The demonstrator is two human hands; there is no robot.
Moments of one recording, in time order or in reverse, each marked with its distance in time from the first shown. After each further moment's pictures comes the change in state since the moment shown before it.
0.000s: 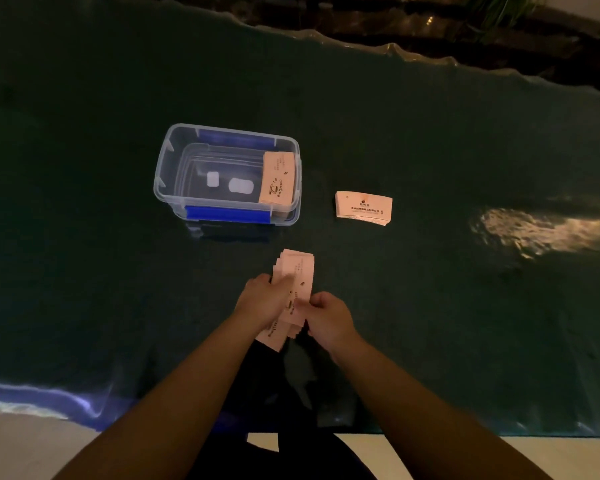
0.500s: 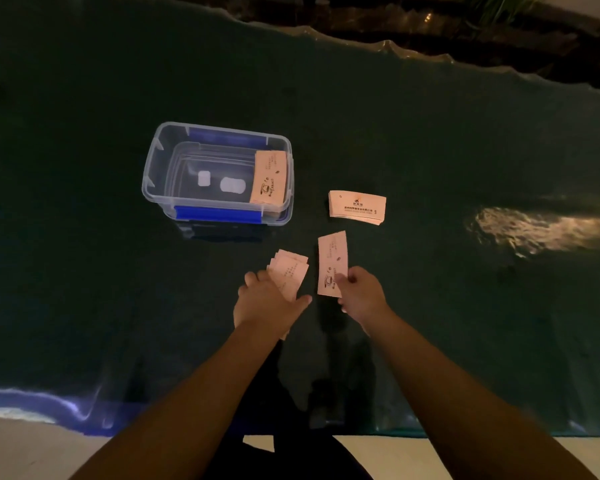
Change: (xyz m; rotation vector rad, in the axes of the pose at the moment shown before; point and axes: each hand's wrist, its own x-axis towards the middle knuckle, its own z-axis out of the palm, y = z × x) left_hand 0.001 0.000 0.029 0.511 0.199 0.104; right_hand 0.042 -0.013 -0.064 -0.175 0.197 -0.052
